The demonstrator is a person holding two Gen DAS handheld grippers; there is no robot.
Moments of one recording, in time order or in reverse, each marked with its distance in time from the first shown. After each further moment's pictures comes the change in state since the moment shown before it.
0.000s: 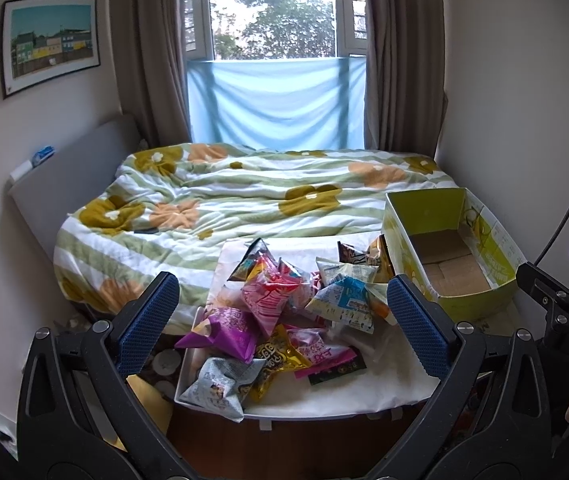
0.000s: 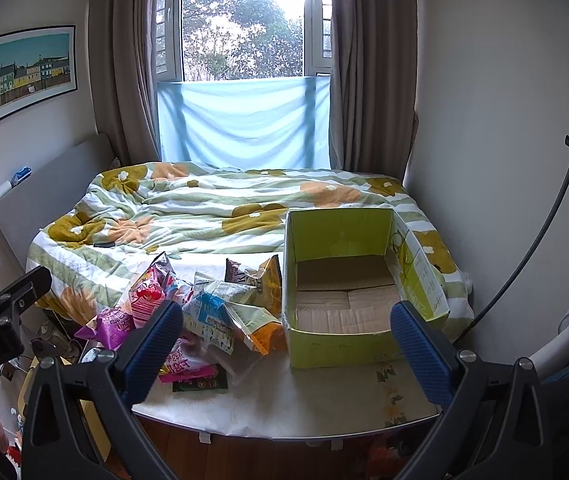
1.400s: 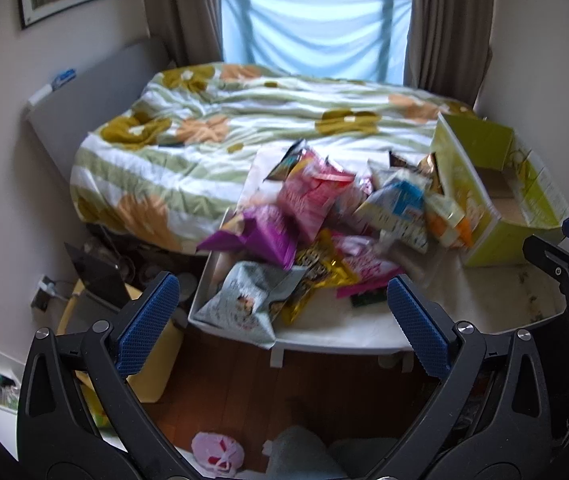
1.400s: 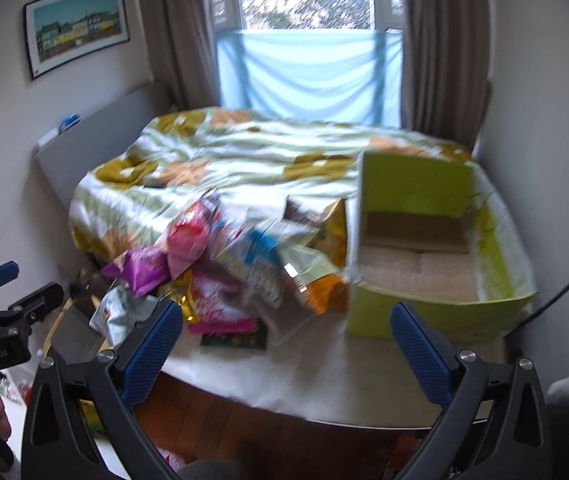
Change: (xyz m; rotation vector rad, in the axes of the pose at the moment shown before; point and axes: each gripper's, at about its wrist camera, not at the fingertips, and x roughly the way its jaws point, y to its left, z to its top) left arm 0.054 0.045 -0.083 -0.086 0.276 0.092; right arm 0.082 0.026 -0.050 -0.108 0.206 0.273
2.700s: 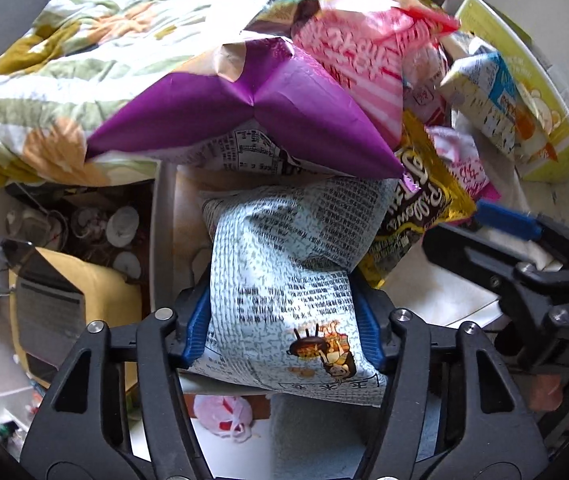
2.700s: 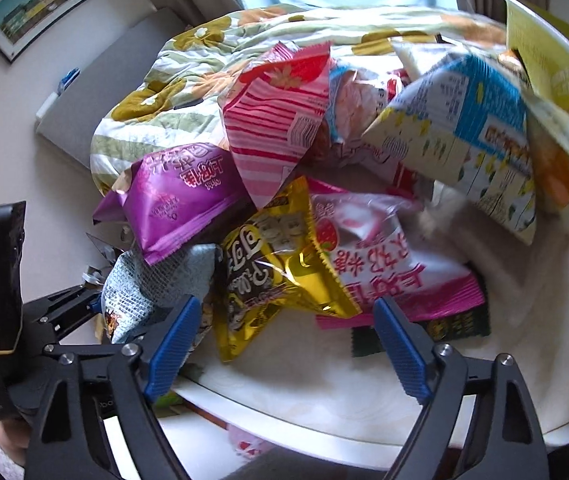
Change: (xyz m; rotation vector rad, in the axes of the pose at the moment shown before) left arm 0.209 0.063 -0.020 0.106 0.390 -0.261; right arm 0.186 0.099 -0.024 0.209 0.313 0.222
